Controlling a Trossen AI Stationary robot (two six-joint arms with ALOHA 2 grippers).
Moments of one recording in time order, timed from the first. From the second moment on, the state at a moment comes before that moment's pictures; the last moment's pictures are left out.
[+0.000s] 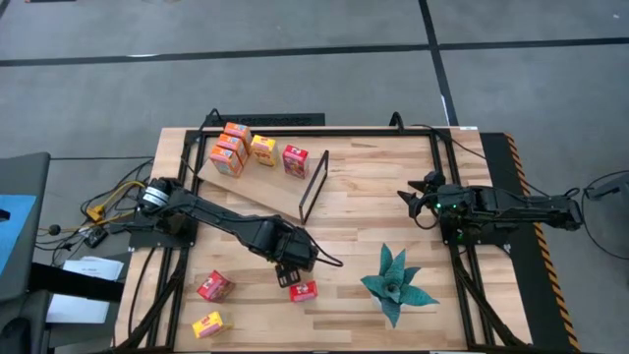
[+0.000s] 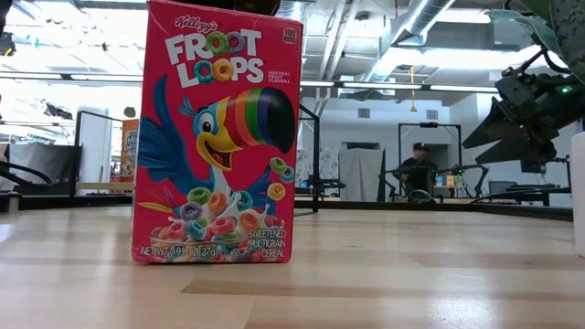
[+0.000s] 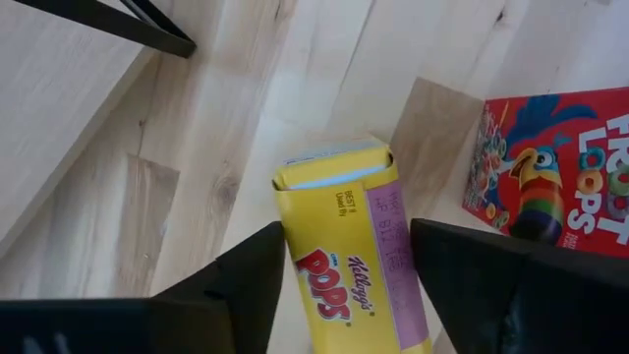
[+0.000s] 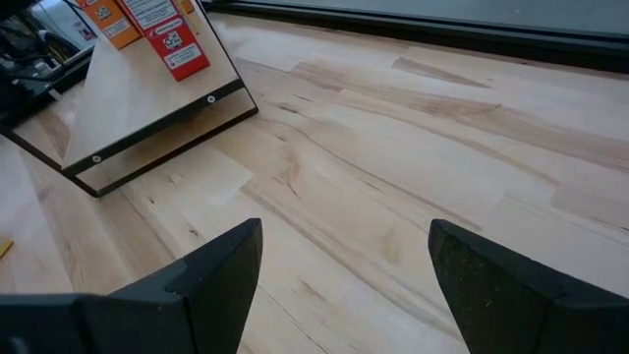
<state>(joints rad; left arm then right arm) -0.34 1.87 1.62 -1.11 -0.18 -0.68 -0.07 0.20 0.16 -0.49 0.51 0.65</state>
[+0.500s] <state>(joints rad) -0.33 1.85 1.65 -1.18 -0.18 -0.68 -0.07 0.20 0.16 -0.49 0.51 0.65</state>
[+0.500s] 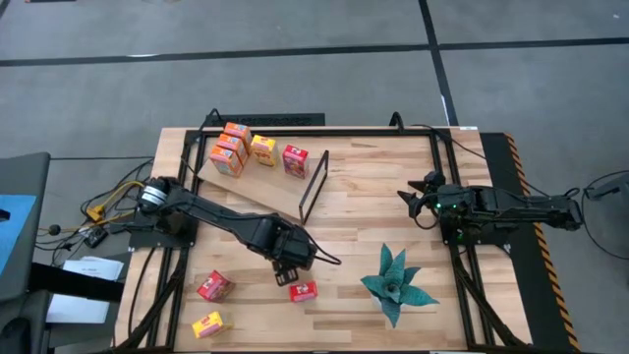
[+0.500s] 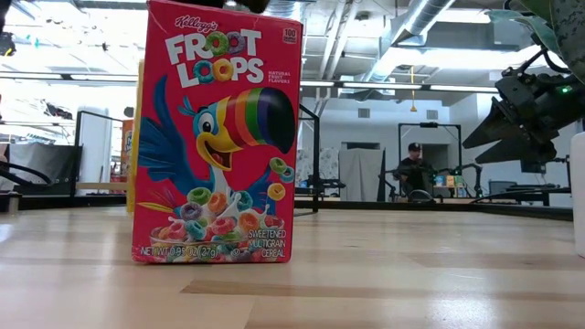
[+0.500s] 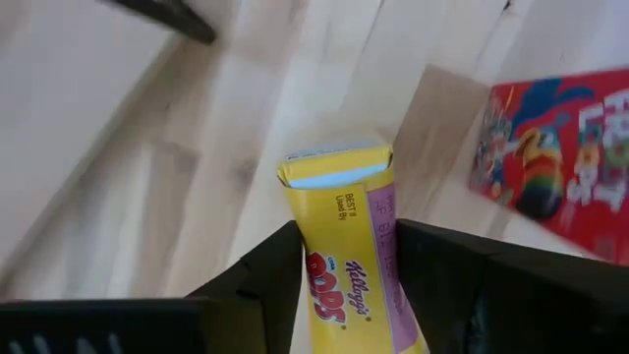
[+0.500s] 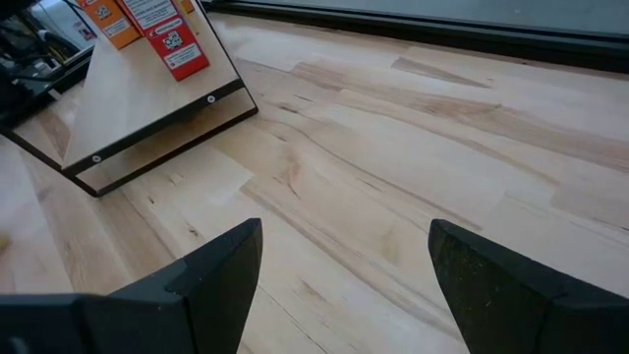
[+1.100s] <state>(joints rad) -0.04 1.54 1.73 -1.45 -0.28 0.05 -0.07 0.20 0.16 -0.49 0.51 0.65</state>
